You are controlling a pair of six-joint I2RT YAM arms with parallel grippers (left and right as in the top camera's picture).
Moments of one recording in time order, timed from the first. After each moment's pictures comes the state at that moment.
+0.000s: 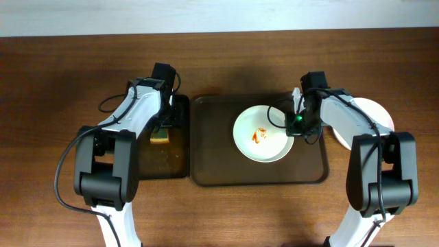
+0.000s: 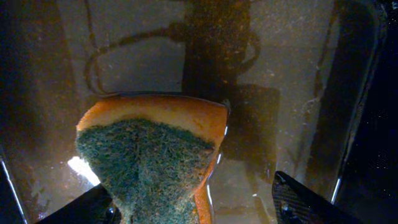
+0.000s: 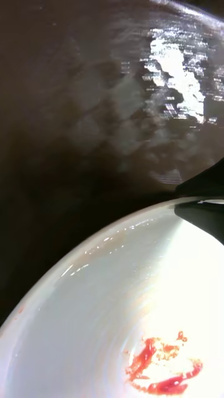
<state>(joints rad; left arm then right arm) -0.19 2.09 1.50 -0.87 -0.08 -0.21 0.06 1.96 1.28 -0.78 -0.16 0.08</state>
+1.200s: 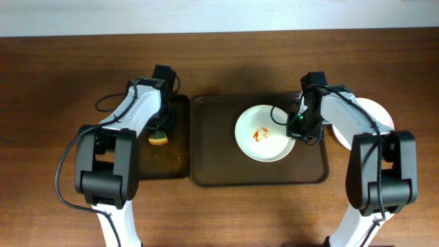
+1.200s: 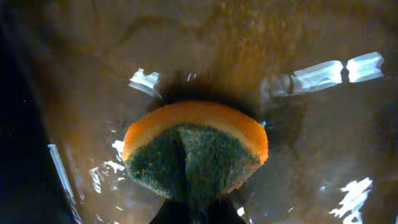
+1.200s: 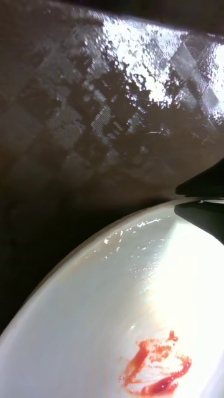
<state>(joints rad) -0.18 2.11 1.53 -0.95 -0.18 -0.17 0.06 1.97 1.32 -0.91 -0.14 0.26</state>
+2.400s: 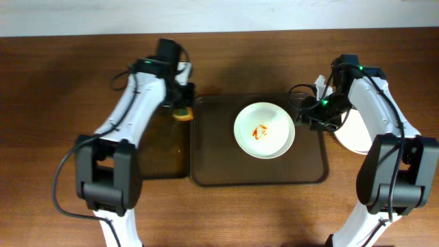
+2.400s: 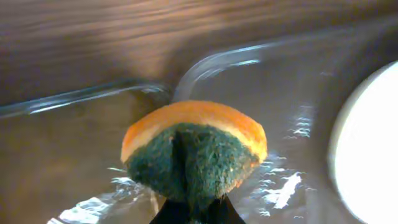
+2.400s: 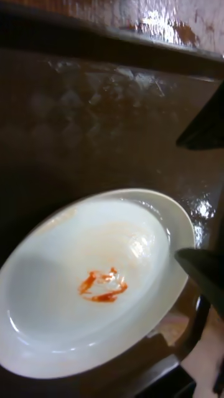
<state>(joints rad) -0.28 2.05 1.72 -0.94 0.14 -0.12 -0.09 1.97 1.52 -1.14 -0.38 0.05</state>
